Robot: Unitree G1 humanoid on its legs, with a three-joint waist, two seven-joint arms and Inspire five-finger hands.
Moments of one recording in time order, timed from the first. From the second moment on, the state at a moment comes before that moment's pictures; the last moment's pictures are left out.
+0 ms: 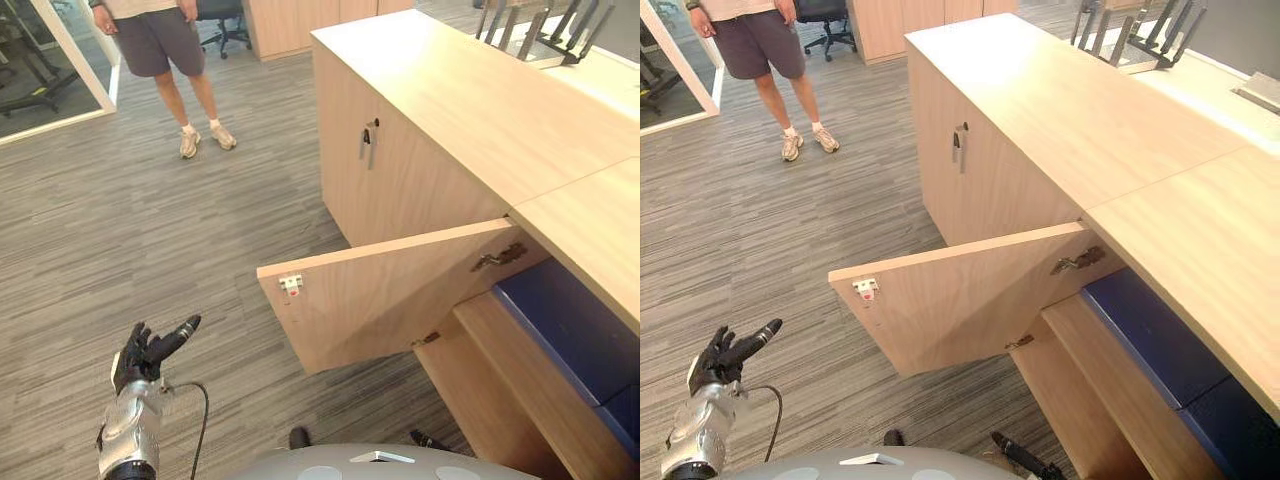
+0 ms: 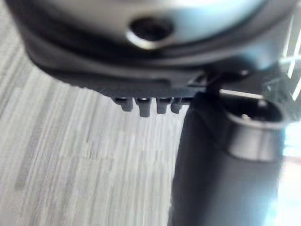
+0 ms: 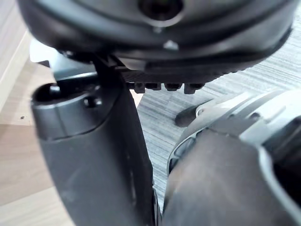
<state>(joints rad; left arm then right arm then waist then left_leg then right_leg) 0.09 0.26 0.43 0.59 -0.26 -0.02 0.00 0.12 -0.05 -0.53 1.20 0.16 -0.01 -0.05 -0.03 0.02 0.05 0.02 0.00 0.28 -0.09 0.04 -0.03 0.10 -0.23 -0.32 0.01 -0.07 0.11</state>
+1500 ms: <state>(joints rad) -0.04 0.51 -0.48 0.44 0.71 -0.17 -0.04 0.13 -0.06 -0.53 1.15 -0.18 0.00 0.06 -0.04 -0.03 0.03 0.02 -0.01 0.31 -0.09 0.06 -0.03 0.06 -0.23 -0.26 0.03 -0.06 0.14</state>
